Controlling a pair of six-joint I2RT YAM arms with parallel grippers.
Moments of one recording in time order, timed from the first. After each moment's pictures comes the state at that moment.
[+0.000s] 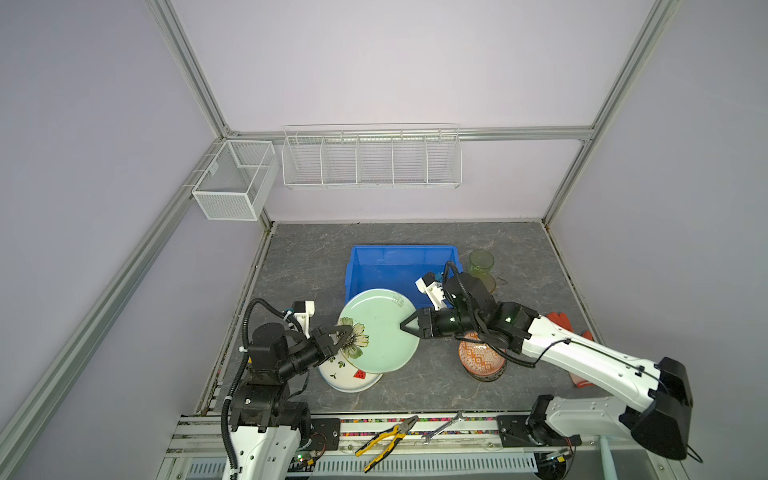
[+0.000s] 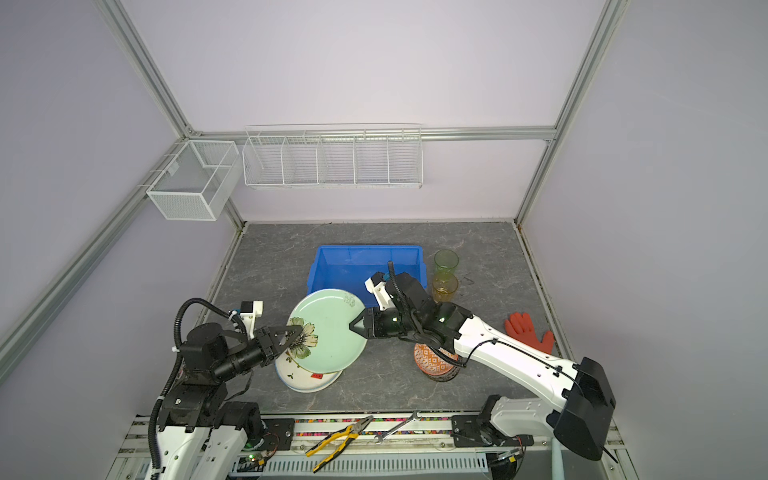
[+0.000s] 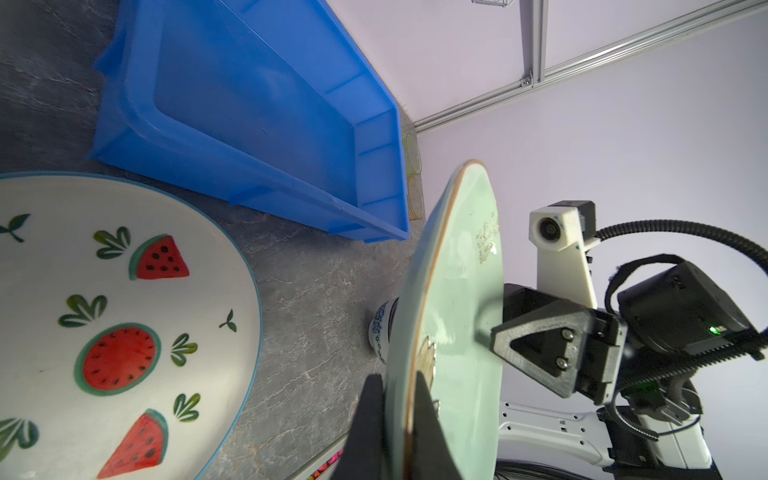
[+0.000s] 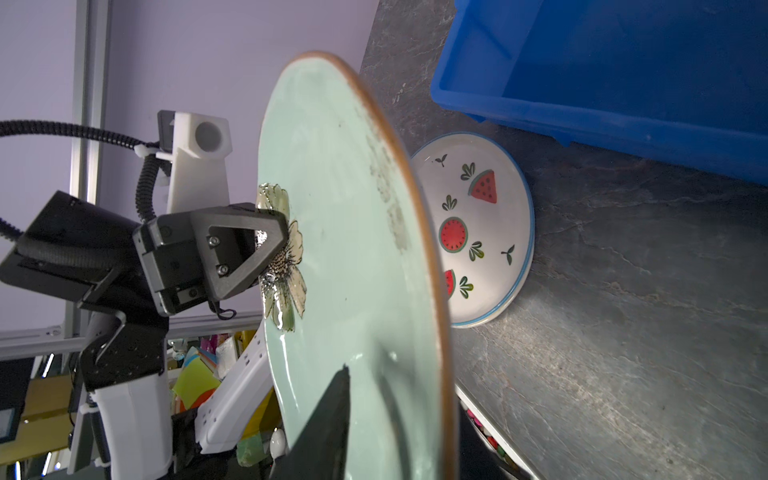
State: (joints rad) left arm -0.11 0.37 0.51 -0.53 0.79 -0.91; right arm 0.92 1.26 1.03 -0.39 -0.40 0.85
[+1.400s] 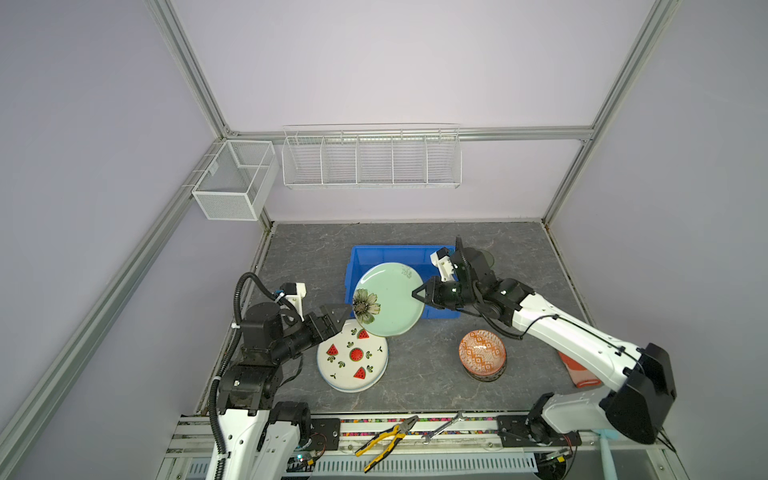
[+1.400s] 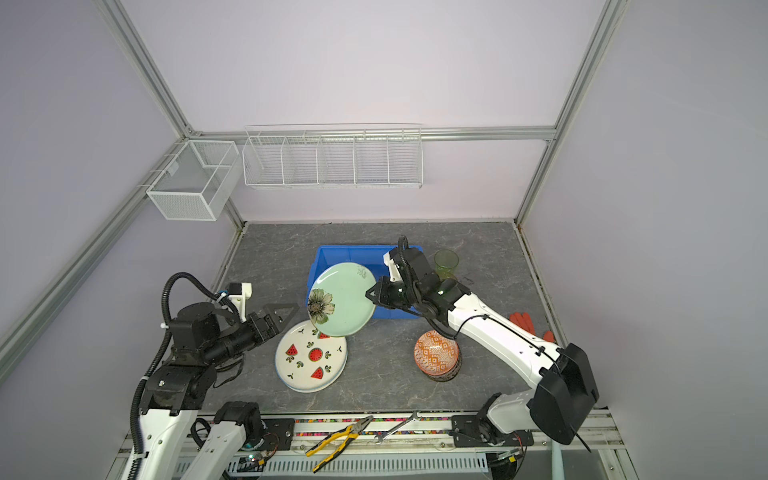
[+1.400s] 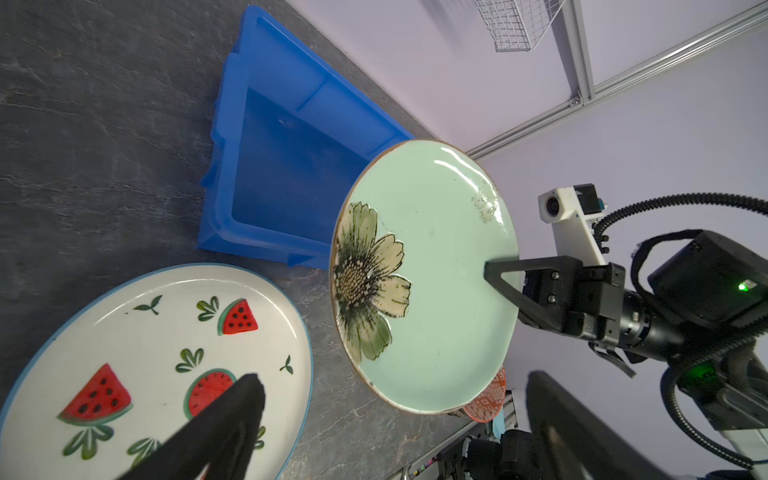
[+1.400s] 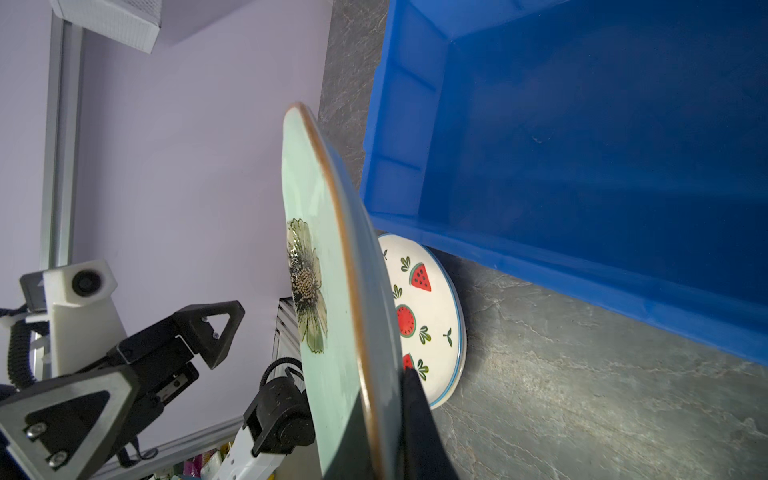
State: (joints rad) left arm -0.11 0.57 0.75 -0.69 0.58 -0.69; right arm 0.71 1.41 1.18 -0.42 -0.36 0.87
